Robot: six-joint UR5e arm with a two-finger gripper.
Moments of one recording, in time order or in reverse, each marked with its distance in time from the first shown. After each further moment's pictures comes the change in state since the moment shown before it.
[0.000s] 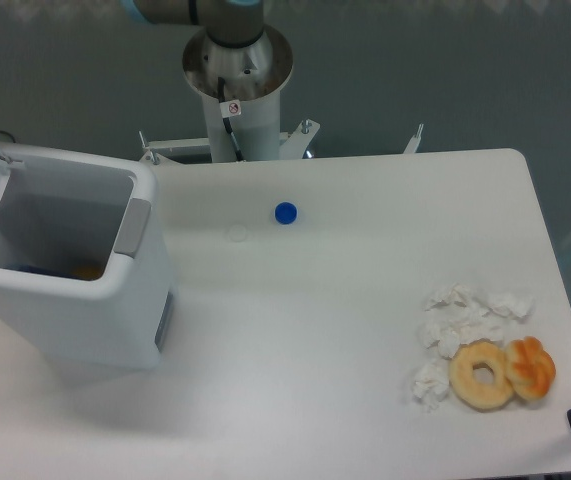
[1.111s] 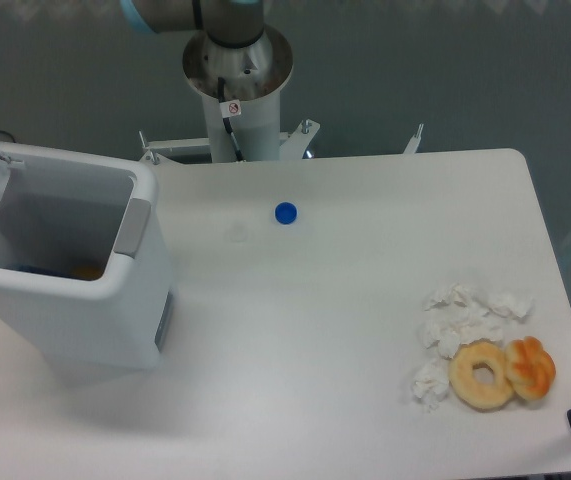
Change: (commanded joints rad) arm 0.112 0.083 -0.015 -0.060 0.003 -0.020
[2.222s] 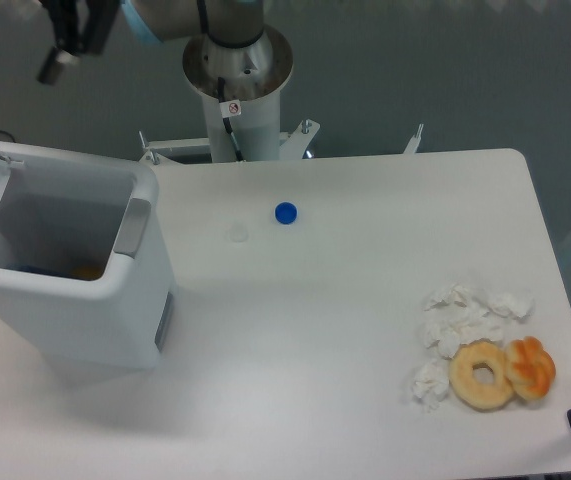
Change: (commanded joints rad) arm 0.221 0.112 0.011 -0.008 0.127 0.029
